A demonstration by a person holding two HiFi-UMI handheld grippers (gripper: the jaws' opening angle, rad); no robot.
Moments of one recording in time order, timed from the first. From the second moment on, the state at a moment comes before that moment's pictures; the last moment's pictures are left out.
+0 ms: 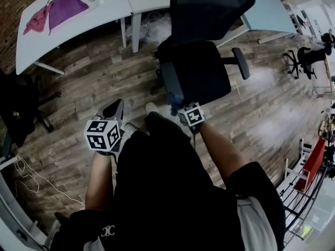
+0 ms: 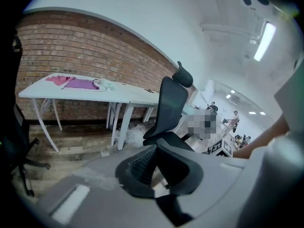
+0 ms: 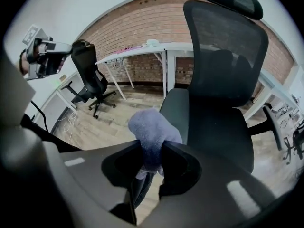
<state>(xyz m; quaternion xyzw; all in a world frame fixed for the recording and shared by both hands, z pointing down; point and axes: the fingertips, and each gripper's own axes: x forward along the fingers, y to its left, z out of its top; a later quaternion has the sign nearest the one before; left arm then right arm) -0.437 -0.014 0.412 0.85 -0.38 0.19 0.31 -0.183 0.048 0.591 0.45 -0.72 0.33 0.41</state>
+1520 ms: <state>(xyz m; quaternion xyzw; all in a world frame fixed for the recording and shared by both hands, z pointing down) -0.447 -0.050 0.423 0.77 -0.48 0.21 0.36 -0.151 -0.194 0.631 0.46 -0.69 0.34 0.43</state>
